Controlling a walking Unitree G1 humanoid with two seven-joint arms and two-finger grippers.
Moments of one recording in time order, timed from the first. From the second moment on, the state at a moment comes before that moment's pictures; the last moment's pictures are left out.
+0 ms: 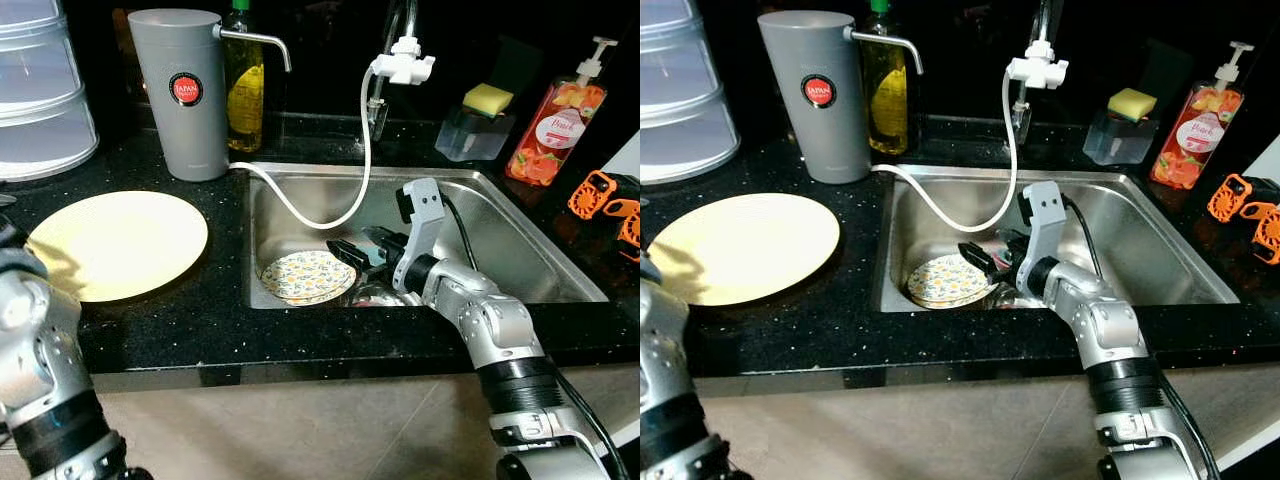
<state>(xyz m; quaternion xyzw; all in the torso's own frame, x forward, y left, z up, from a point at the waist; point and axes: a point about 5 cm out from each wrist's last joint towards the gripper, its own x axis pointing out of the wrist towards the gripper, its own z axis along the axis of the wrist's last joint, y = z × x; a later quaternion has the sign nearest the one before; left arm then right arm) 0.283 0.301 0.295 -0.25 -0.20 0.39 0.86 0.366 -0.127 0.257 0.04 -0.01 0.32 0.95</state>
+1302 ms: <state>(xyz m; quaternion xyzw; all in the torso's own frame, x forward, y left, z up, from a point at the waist) 0.274 0.223 0.237 -0.37 -0.07 0.14 0.92 0.340 -0.106 0.257 0.17 -0.02 0.48 0.86</state>
